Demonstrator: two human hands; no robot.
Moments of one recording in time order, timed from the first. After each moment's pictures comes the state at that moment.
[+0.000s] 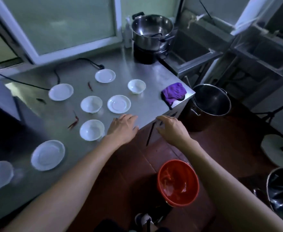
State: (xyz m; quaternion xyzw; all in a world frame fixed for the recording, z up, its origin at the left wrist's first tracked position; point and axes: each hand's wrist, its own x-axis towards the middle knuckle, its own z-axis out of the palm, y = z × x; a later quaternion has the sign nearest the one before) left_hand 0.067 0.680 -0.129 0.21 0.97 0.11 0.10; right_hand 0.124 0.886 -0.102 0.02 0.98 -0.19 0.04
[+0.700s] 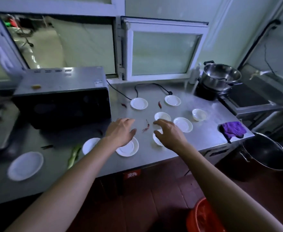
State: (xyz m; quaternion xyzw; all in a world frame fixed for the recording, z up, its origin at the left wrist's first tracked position) left_hand 0.169 0.348 -0.053 0.05 0.99 0.11 -0.02; right_hand 0.154 0.570 -0.033 -0.19 0.96 -0.20 -0.02
